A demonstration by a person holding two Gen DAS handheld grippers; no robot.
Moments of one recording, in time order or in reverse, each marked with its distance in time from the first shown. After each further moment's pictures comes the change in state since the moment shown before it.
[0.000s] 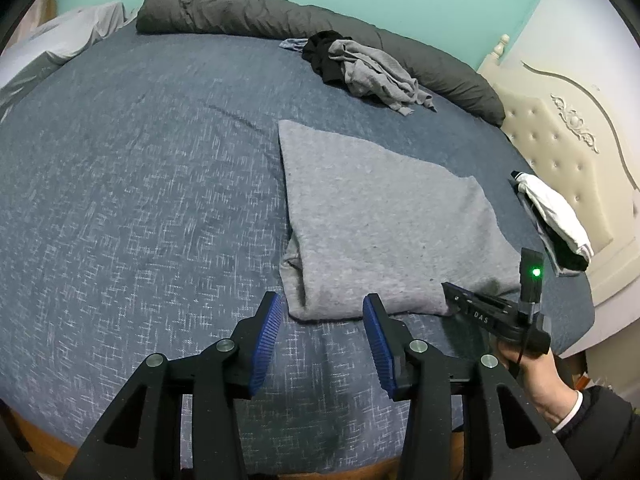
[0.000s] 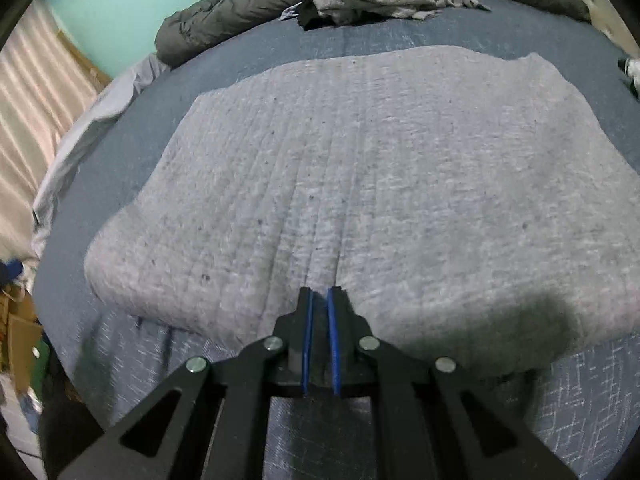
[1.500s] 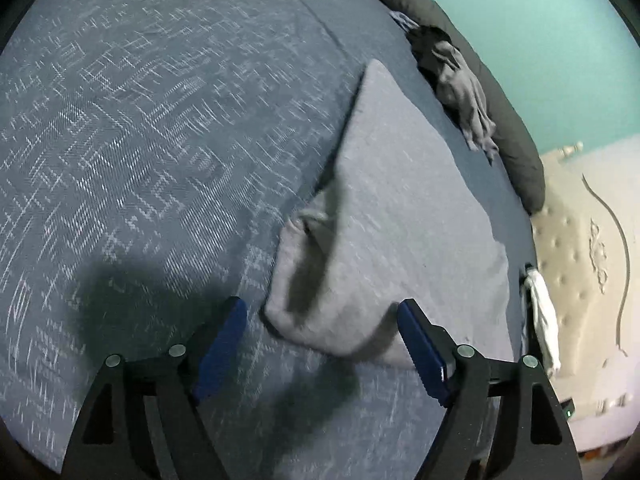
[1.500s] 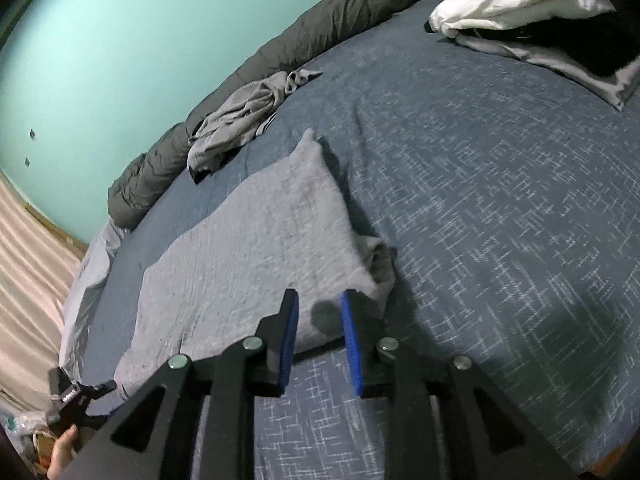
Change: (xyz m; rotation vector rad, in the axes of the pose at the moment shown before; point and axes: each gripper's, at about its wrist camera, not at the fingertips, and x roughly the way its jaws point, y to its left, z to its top) left arm 0.113 0.040 -0.031 -0.532 0.037 -0.078; right arm -0.126 -0.196 -0.038 0.485 -0.343 0.031
